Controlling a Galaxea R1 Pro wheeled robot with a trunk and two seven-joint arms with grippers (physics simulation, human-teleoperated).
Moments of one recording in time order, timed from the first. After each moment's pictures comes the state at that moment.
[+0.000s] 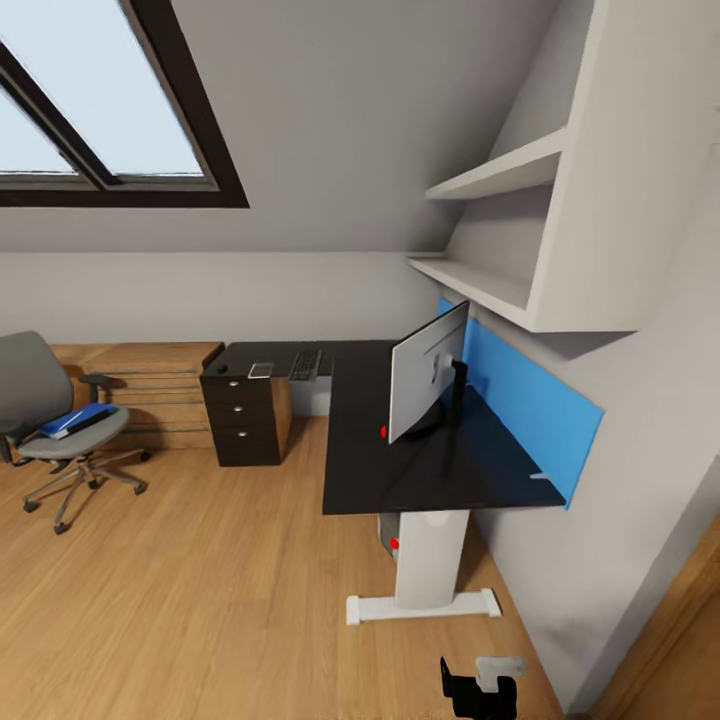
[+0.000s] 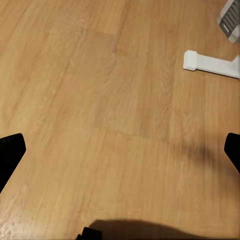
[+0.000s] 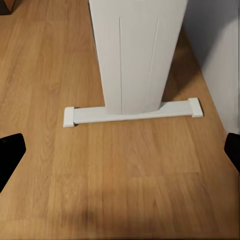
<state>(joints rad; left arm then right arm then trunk) -0.06 0.03 -0.27 -0.11 0.59 -0.72 -0.10 -0.47 0.05 -0.13 0.02 0.13 -0.58 -0.05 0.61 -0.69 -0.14</state>
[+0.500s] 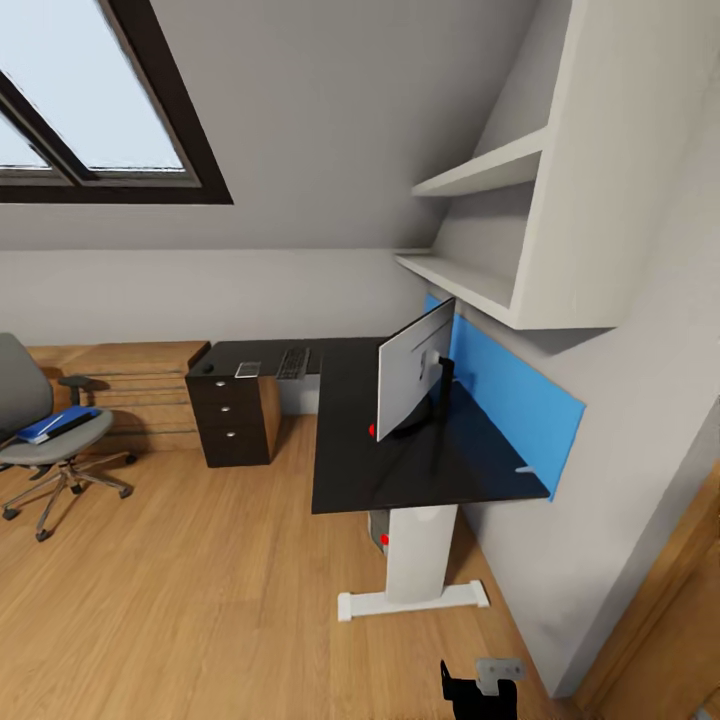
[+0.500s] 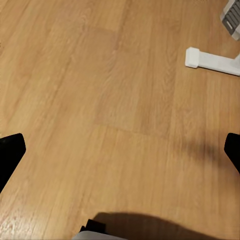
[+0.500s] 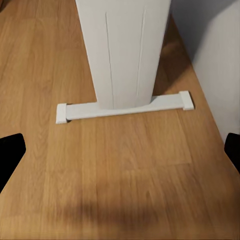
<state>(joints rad) -0.06 0.02 -0.23 -0.10 0.59 -0.72 -0.09 -0.46 0.05 -0.13 0.02 0.13 -0.58 -0.05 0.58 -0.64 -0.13</state>
